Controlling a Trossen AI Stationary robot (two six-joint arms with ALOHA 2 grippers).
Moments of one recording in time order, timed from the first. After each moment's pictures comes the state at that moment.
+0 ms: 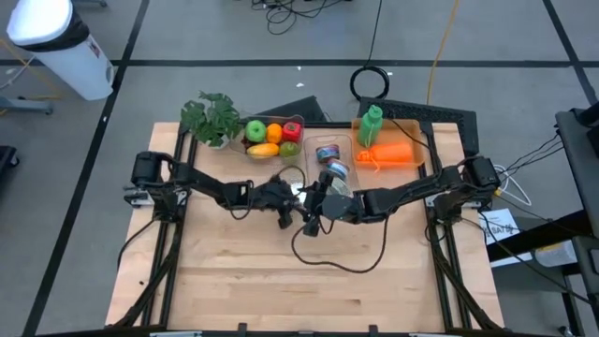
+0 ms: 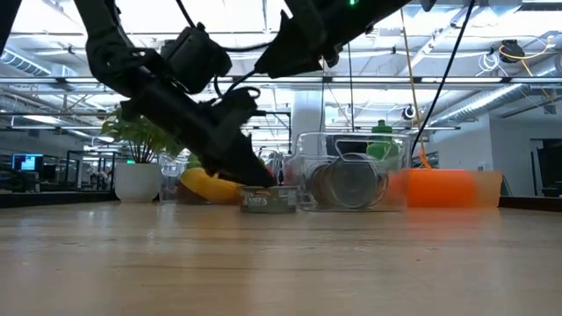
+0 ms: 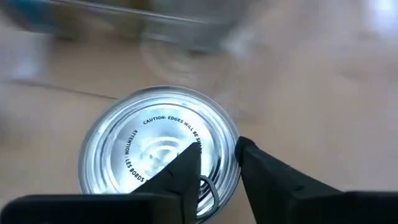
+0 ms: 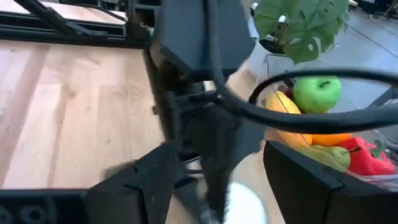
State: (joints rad) left arm 0.02 1.84 0.67 0.41 -0.09 -0.25; right arm 0.17 1.67 1.11 0.10 0.52 0.01
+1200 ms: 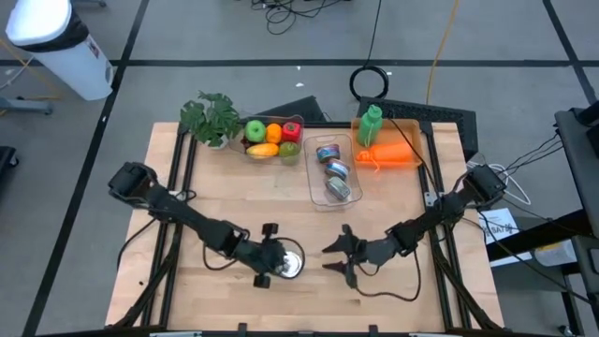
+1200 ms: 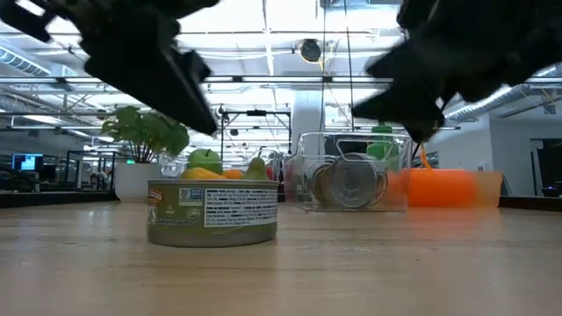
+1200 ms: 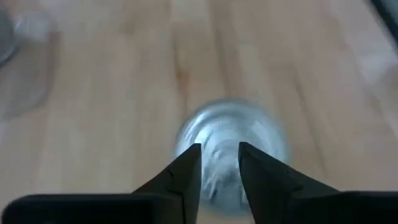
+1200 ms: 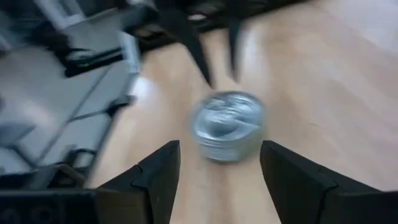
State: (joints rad) left arm -0.48 1.68 0.95 -0.09 -0.24 -0.22; right arm 0.53 1.68 0.61 0.76 0.37 0.48
